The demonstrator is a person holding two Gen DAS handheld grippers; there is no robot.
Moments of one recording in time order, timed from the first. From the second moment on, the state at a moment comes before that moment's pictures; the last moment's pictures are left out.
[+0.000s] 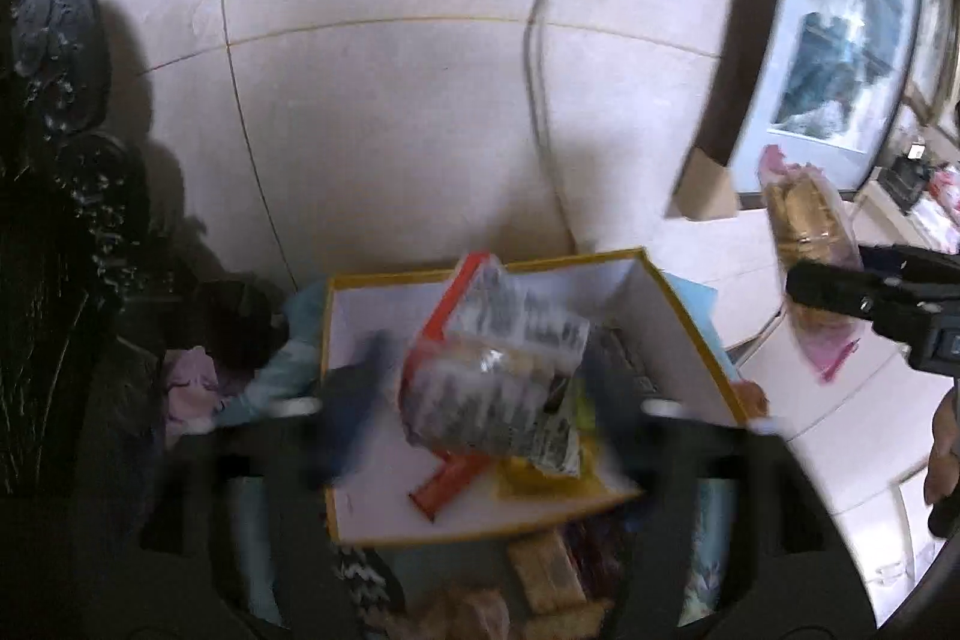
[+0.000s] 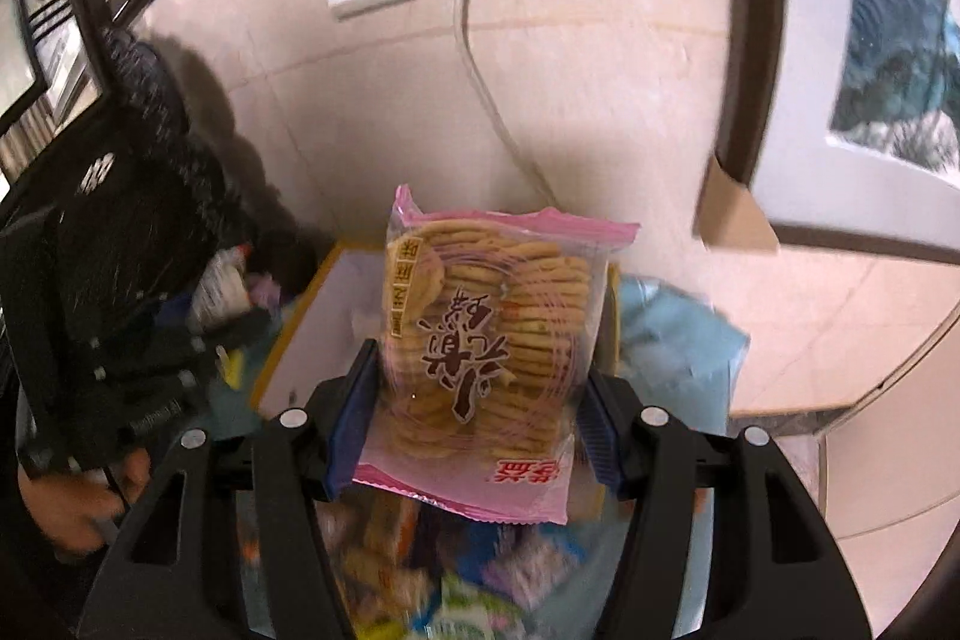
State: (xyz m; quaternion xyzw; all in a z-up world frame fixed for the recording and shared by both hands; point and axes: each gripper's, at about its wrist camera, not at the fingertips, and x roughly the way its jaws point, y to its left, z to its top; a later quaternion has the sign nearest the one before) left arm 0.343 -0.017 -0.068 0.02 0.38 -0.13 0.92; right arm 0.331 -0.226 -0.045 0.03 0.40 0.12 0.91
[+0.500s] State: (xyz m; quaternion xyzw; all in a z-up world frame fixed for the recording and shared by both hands) left arm 0.233 0.003 -0.175 0.02 0.48 -0.13 0.87; right arm 0.238 -0.250 -0.162 0.05 0.52 0.10 0.84
